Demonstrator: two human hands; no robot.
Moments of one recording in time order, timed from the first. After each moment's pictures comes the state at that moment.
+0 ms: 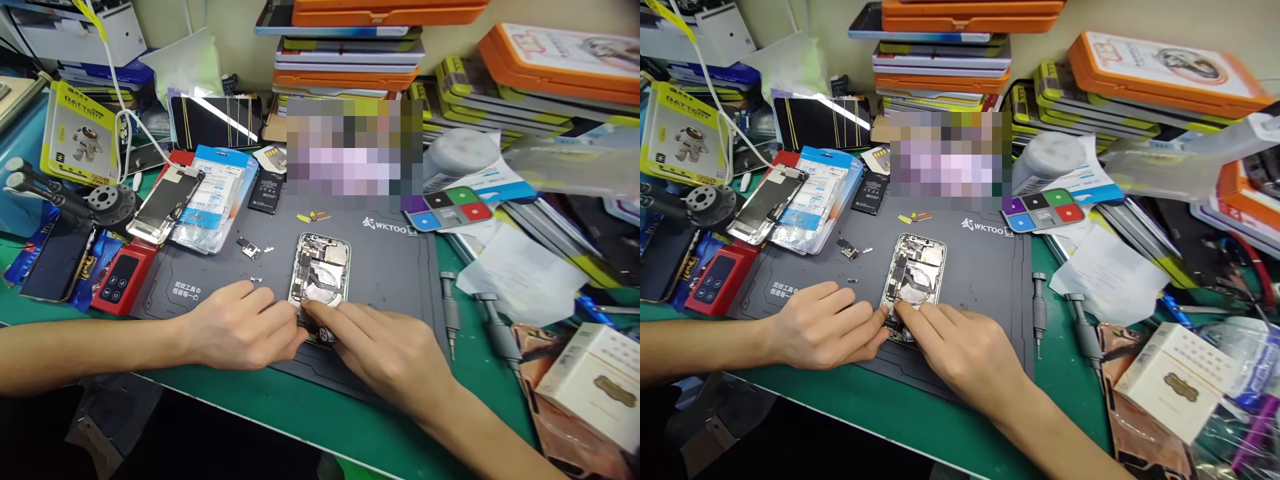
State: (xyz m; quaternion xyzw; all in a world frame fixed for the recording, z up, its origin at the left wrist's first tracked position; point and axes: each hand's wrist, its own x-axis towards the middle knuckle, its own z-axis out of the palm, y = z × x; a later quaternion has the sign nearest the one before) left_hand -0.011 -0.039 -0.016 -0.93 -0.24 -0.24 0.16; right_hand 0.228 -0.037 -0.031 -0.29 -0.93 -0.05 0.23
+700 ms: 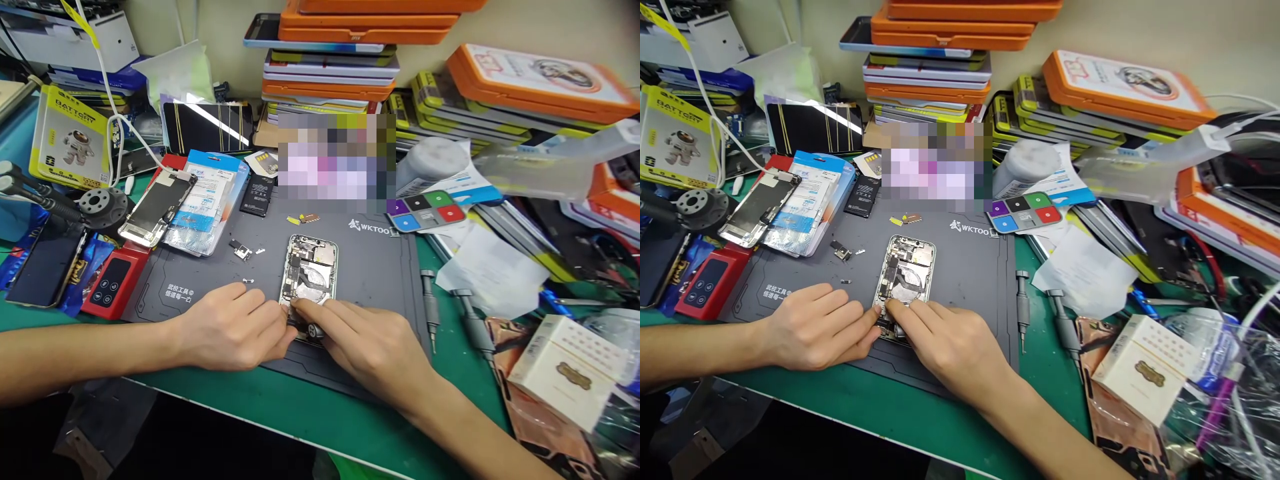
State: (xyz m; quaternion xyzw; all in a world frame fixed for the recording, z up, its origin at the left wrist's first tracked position) left_hand -0.012 -0.038 -0.017 -0.93 -0.23 -0.24 0.15; right_hand 0.227 -0.037 -0.031 -0.30 -0.93 -0.02 0.22
